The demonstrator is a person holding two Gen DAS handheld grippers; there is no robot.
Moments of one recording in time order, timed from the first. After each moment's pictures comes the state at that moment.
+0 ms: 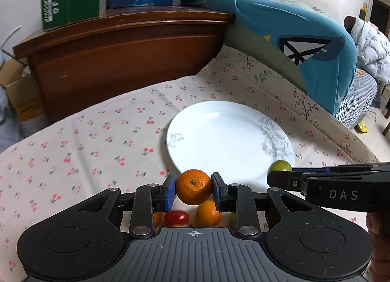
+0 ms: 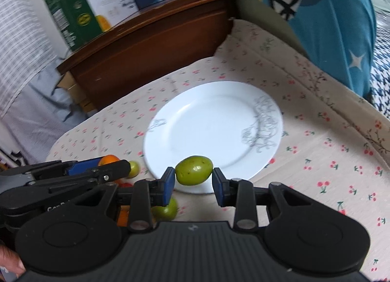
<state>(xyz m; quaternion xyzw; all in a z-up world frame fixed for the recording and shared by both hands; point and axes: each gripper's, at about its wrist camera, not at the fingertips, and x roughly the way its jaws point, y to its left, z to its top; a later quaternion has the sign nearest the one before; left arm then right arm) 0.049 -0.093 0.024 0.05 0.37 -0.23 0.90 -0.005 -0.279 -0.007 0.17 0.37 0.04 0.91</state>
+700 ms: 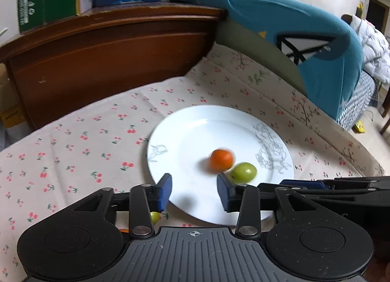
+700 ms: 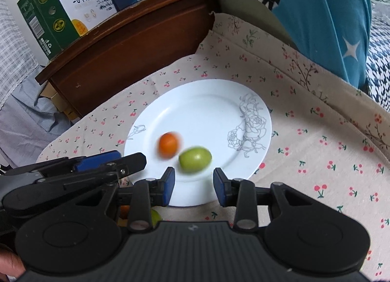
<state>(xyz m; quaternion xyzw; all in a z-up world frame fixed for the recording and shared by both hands) 0.071 -0.116 0.014 0.05 0.37 -0.25 0.90 0.007 -0.285 -0.016 0.18 0.37 0.02 0.91</state>
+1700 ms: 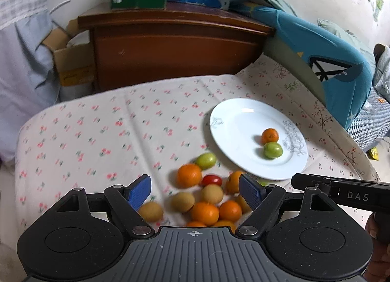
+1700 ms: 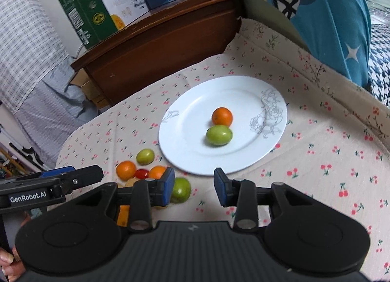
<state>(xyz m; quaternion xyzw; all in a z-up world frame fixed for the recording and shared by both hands) 0.004 -0.027 0.037 -0.02 0.39 -0.16 0.91 -0.039 -0.269 -0.004 0.17 0.36 0.08 0.91</state>
